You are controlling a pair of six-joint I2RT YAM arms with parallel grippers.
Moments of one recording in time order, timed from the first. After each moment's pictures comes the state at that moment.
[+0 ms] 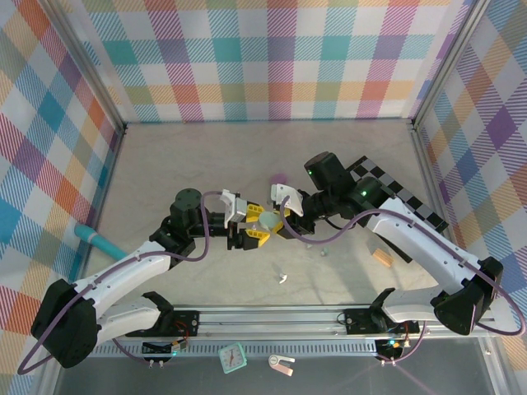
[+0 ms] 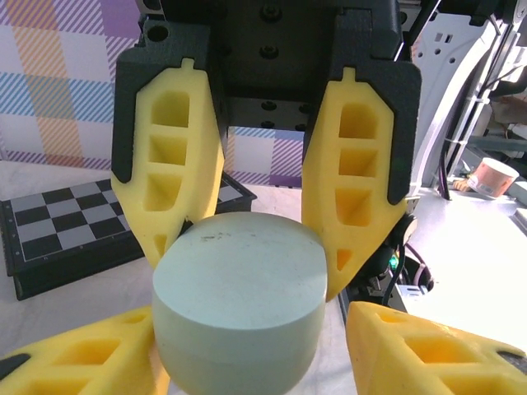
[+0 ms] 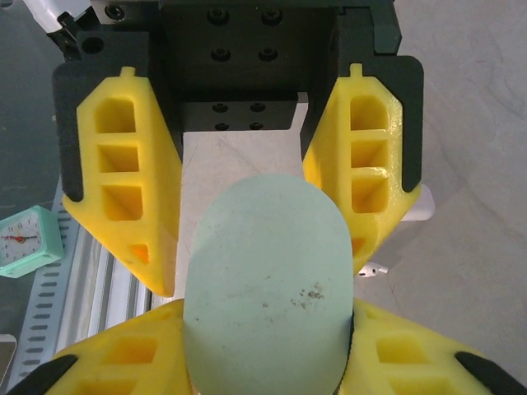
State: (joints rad) left arm -0.61 1.08 0.60 0.37 0.93 0.02; right arm 0.76 1.28 1.31 -0.89 -0.59 -0.57
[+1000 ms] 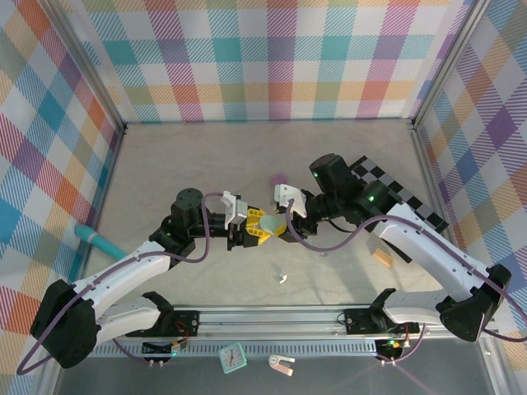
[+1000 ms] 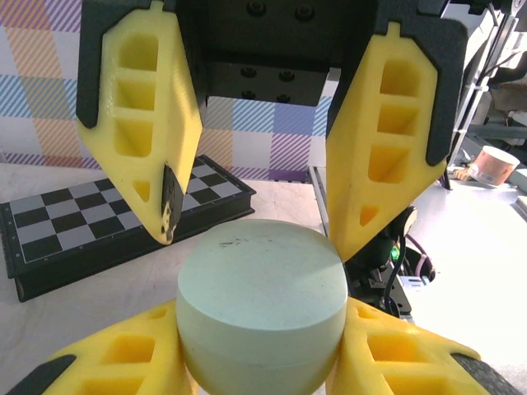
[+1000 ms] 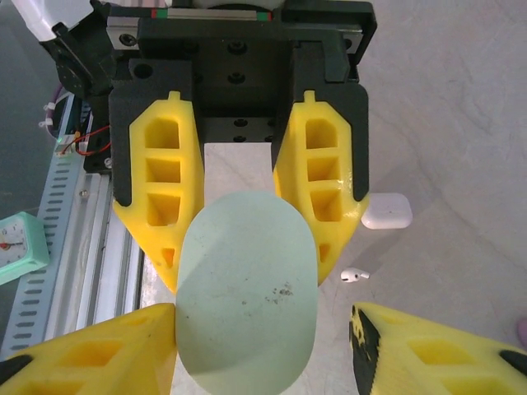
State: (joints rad) left arm -0.62 1.07 0.61 0.33 0.94 0.08; right arm 0.76 1.23 1.29 -0.85 -0.55 -0.55
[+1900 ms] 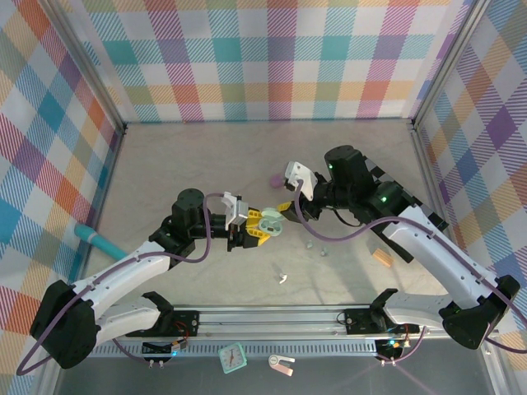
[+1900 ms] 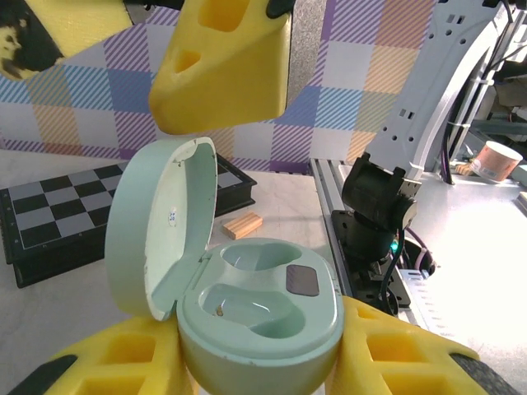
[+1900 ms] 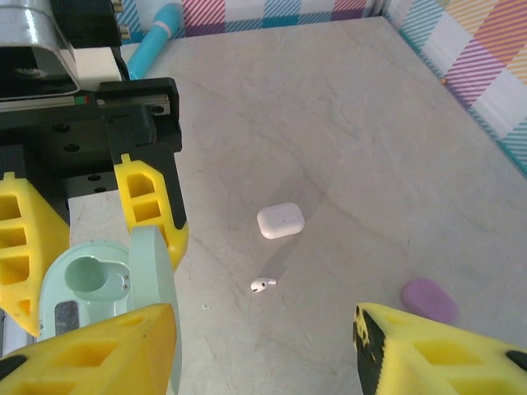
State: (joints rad) left arm -0.62 1.07 0.60 0.30 0.93 0.09; right arm 0.71 1.18 1.28 -0.71 -0.40 -0.42
